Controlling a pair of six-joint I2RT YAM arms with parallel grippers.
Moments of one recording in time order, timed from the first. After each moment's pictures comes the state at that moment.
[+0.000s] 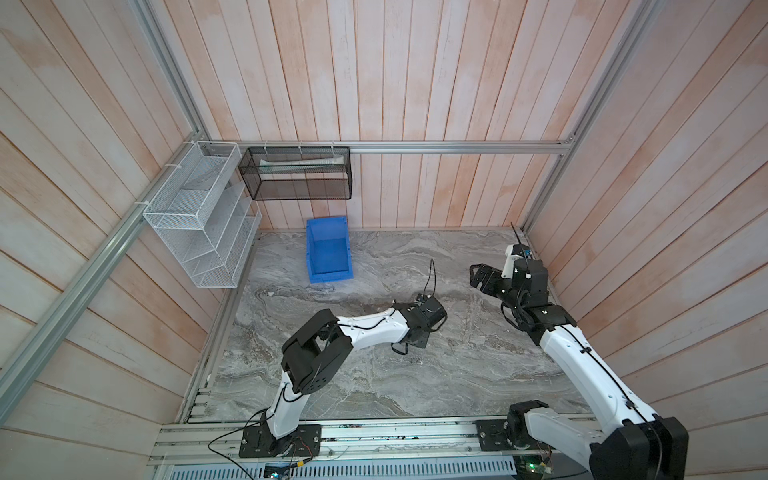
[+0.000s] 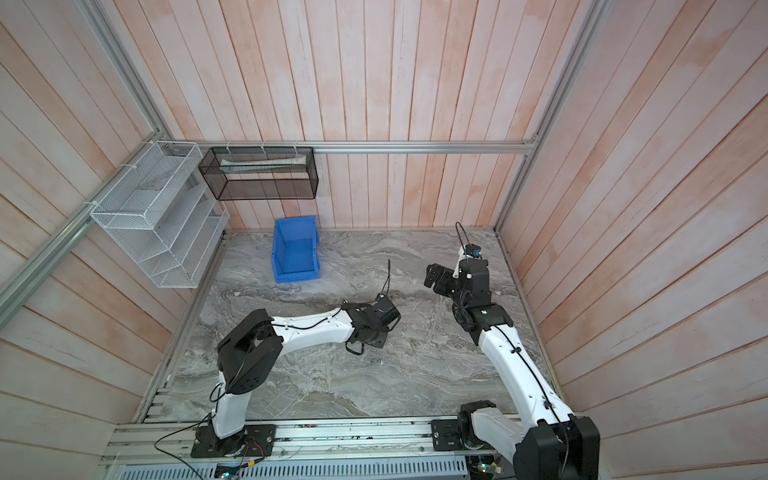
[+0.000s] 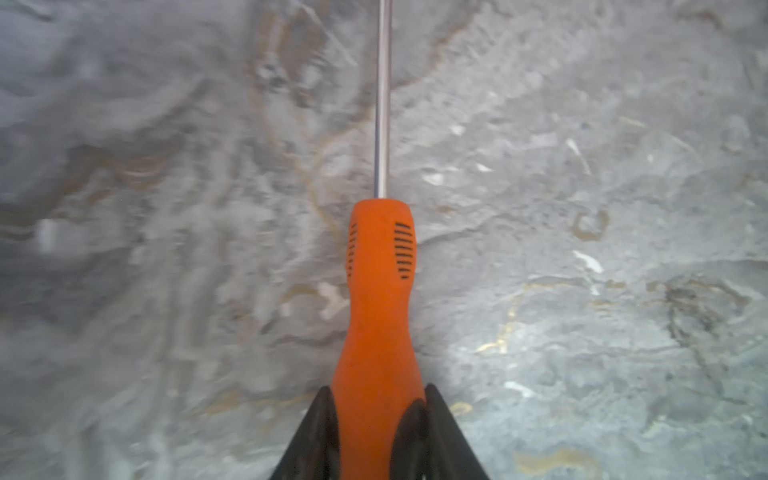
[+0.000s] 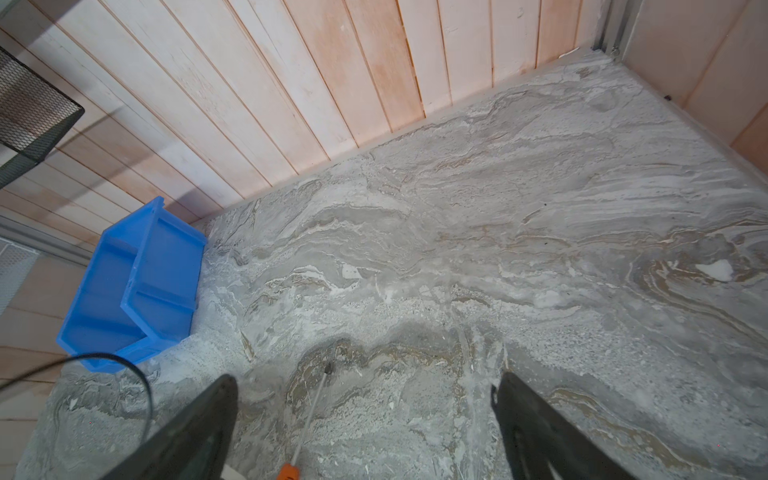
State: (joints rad) left arm -0.95 1.98 1.43 -0.65 -0.22 -0.54; right arm 0.19 1.11 0.85 -0.24 -0.04 0.49
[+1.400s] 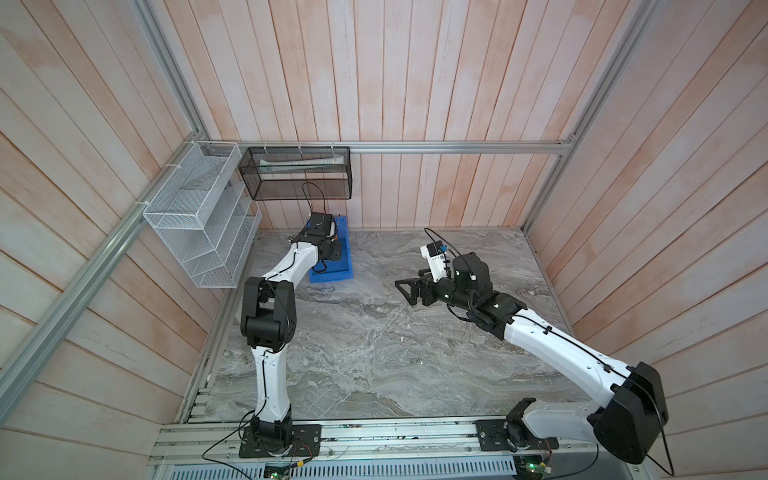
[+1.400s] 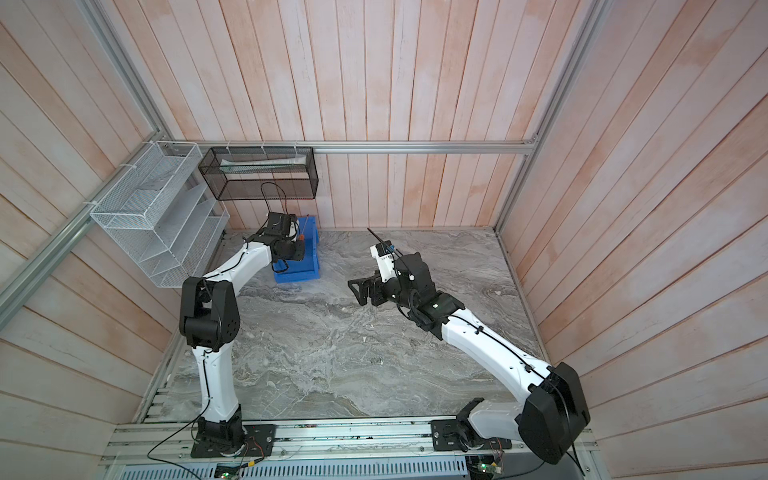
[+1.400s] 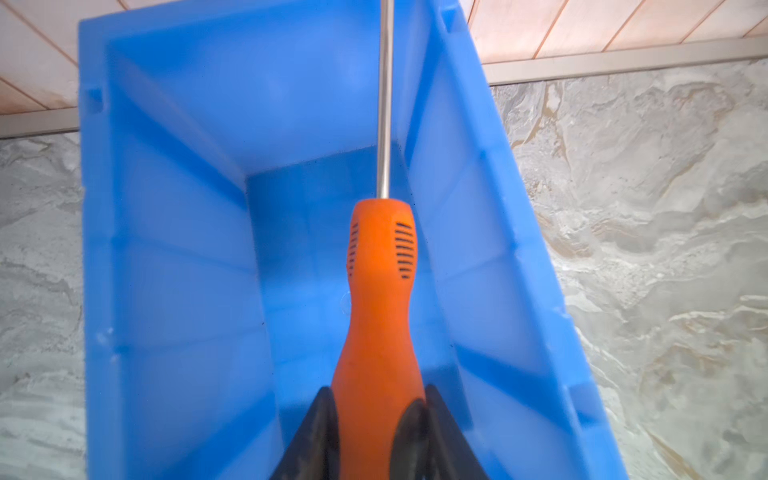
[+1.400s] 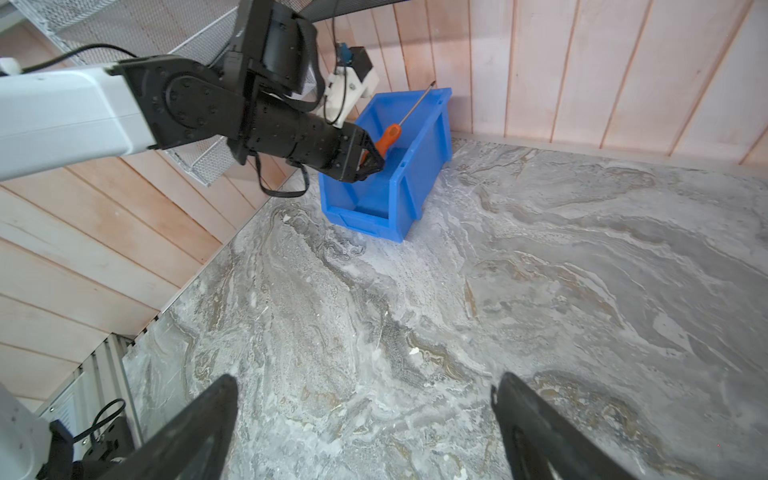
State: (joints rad) left arm -0.18 2.14 1.78 -0.52 -0.03 -0.02; right arm 0.67 1.29 1.02 -0.12 -0.22 0.30
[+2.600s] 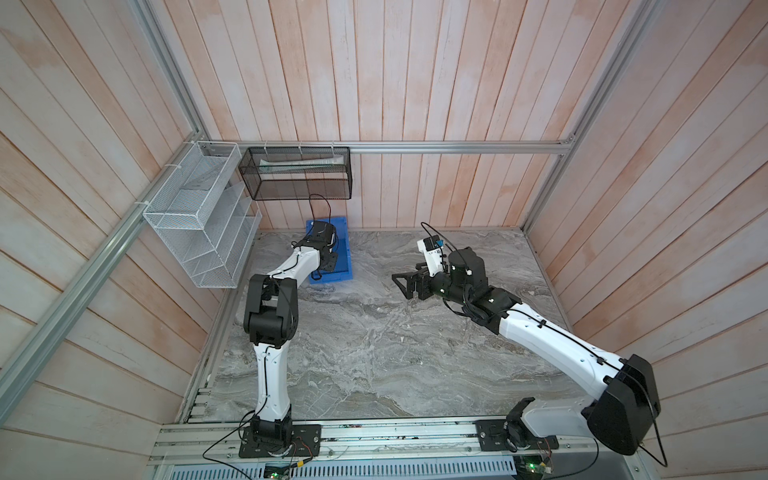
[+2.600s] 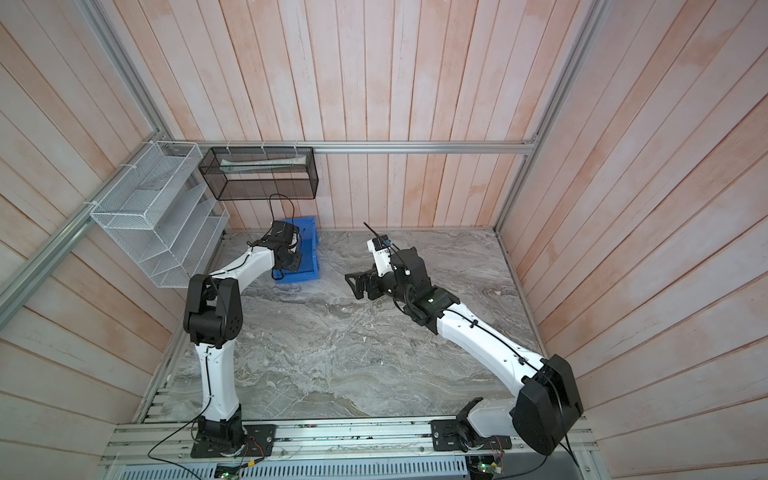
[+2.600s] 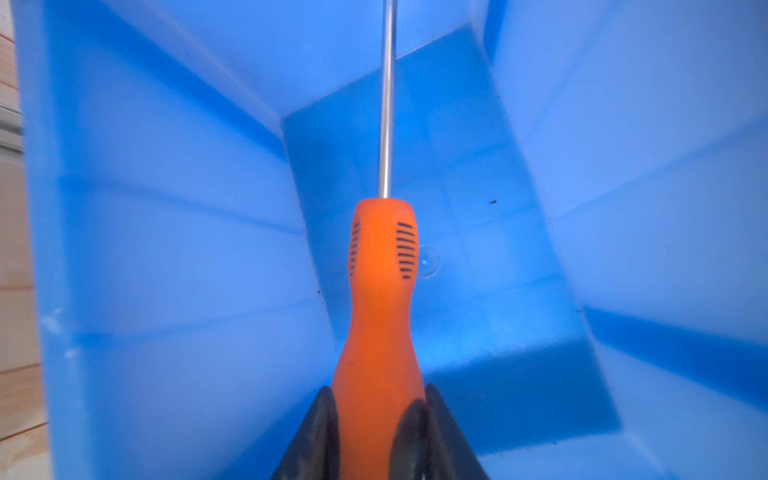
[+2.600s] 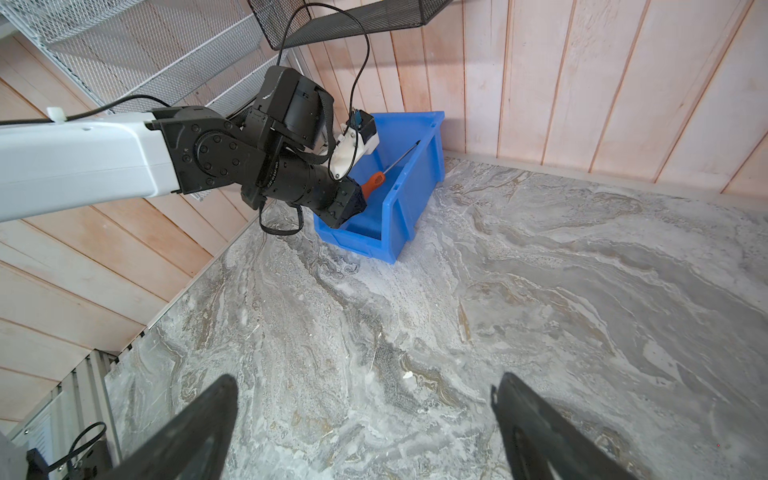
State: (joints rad) left arm -0.17 2.17 1.72 -0.55 -0.22 0.14; right arm 0.67 1.34 1.07 -0.10 -0.18 0.29
